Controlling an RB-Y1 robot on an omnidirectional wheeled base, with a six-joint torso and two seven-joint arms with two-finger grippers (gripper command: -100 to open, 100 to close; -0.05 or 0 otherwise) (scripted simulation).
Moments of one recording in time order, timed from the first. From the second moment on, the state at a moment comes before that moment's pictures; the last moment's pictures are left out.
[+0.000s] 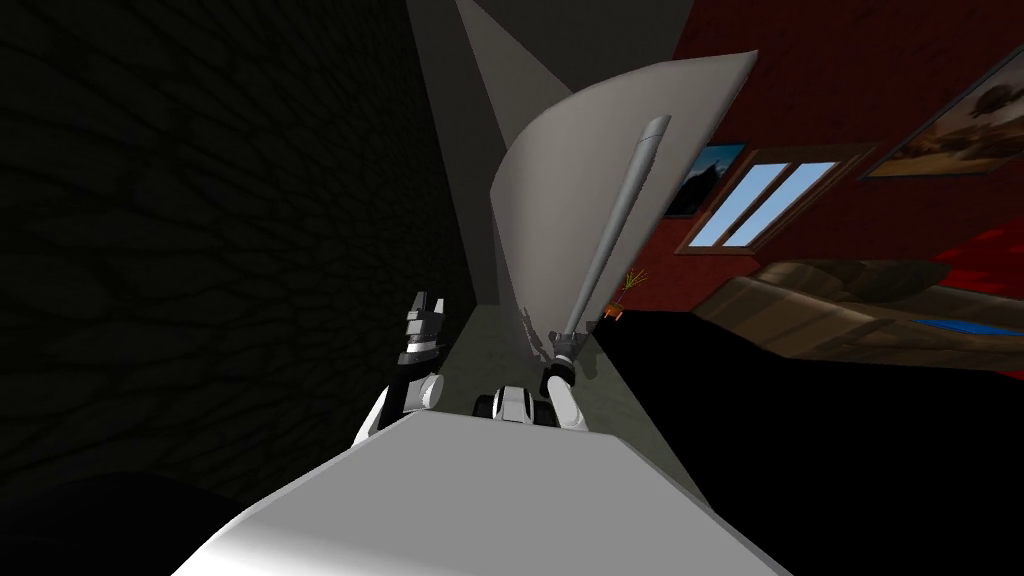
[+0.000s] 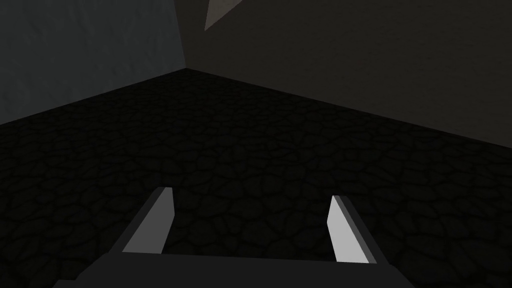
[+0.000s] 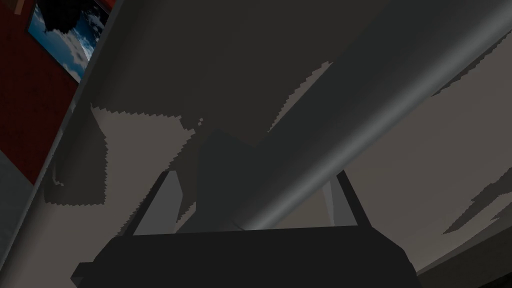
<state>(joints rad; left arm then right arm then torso) 0.46 0.00 0.07 -2.20 0.00 -0.51 0.09 0.19 0.03 0.24 -1.53 1.94 0.64 0.37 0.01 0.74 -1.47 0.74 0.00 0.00</state>
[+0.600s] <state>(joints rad) 0.46 0.00 0.07 -2.20 0.00 -0.51 0.09 0.23 0.03 0.21 -1.55 1.93 0.70 0.38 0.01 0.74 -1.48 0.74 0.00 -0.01</state>
